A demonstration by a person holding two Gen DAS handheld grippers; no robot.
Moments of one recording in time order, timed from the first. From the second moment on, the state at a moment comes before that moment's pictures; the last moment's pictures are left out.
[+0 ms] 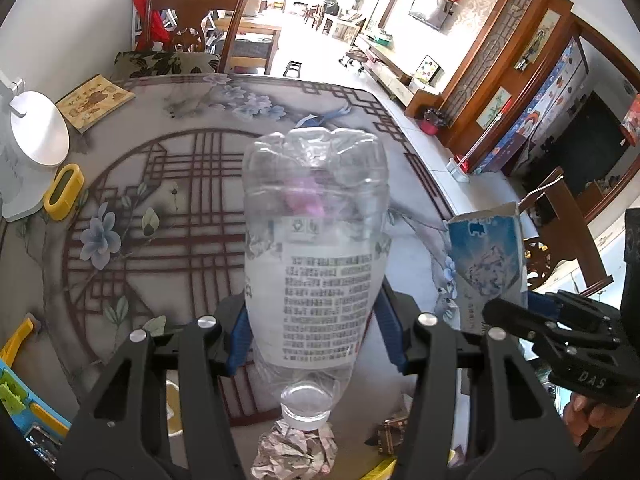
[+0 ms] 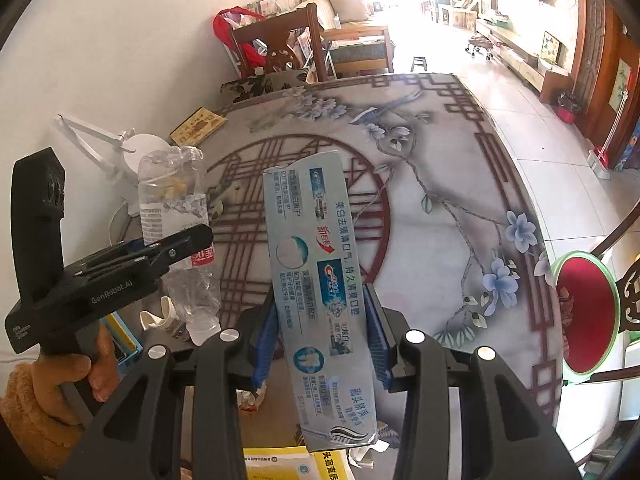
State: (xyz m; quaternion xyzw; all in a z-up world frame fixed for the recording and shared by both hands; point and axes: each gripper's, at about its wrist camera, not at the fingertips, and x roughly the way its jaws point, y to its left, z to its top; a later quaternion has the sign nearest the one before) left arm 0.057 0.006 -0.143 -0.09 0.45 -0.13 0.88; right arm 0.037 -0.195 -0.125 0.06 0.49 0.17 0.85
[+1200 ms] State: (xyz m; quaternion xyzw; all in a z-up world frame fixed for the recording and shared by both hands) left arm 0.066 -0.102 -0.149 -0.07 0.47 -0.15 0.87; right arm 0.032 -0.305 -0.128 0.09 0.50 0.15 0.85
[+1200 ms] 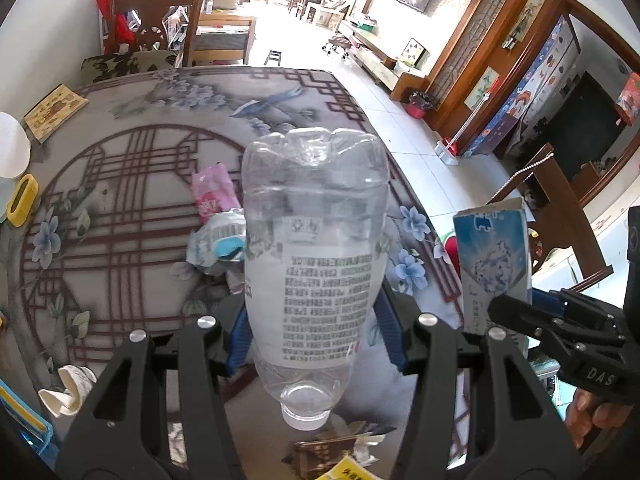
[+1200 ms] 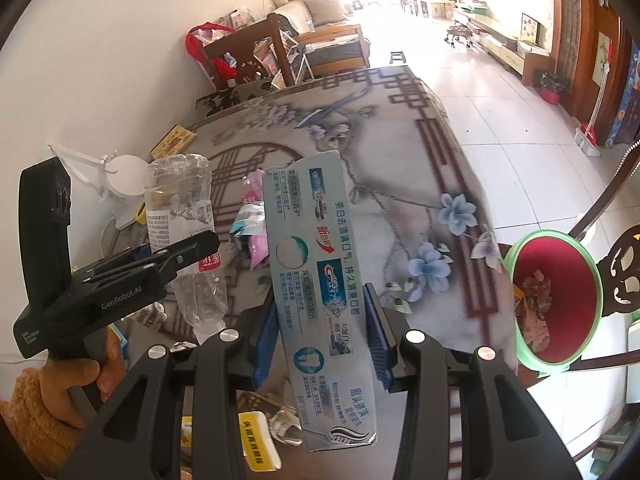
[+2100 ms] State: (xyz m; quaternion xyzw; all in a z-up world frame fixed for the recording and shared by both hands) left arm 0.070 -0.192 -0.150 -0.05 0.48 -0.13 0.87; right arm 0.042 -0.404 -0.141 0.13 0.50 0.16 0.84
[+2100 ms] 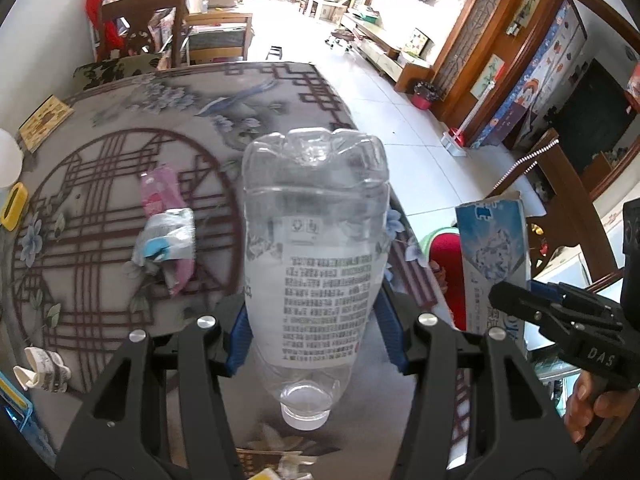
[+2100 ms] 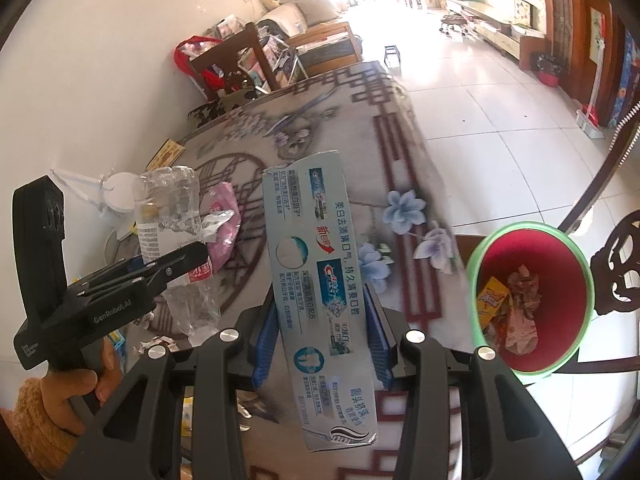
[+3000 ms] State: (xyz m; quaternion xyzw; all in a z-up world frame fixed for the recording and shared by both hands) left arm 0.128 -0.430 -0.167 0.05 0.49 -0.31 0.82; right arm 0.041 -0.631 -0.173 0.24 0.49 -0.03 0.84
